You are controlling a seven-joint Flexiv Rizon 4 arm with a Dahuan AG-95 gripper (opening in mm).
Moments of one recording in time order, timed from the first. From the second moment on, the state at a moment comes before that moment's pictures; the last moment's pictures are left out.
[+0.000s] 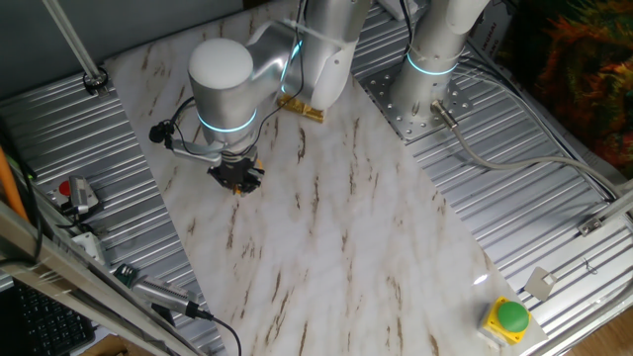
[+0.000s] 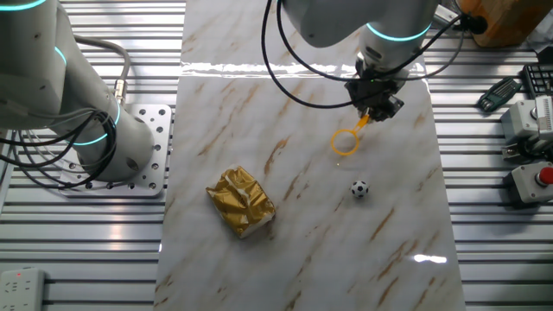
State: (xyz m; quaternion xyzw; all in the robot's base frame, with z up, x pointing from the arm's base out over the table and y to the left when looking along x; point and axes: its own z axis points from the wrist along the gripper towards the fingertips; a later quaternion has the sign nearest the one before) arm 0.558 0.063 0.042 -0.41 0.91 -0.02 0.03
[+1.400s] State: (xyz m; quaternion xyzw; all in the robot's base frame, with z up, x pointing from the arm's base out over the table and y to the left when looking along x) arm 0.559 0.059 0.054 -0.37 0.93 -0.02 0.04
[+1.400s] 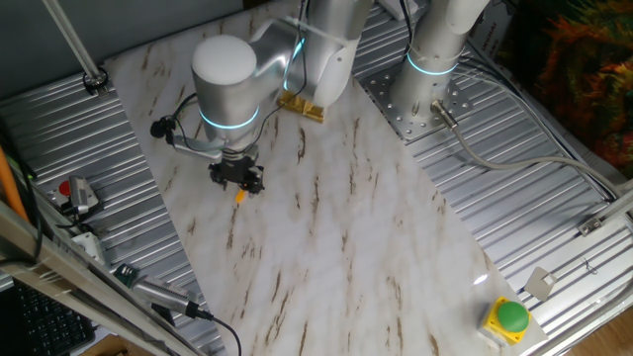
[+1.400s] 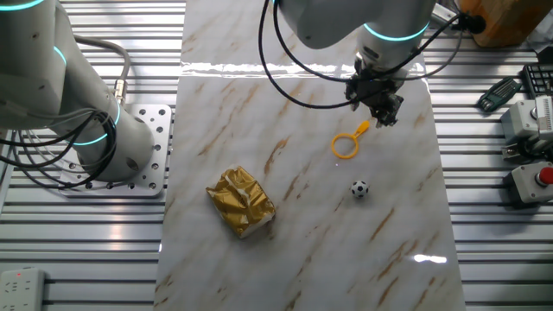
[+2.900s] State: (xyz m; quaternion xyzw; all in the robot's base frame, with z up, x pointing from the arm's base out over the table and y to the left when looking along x) arm 0.476 -0.043 0.176 -0.03 1.00 0.03 0.04
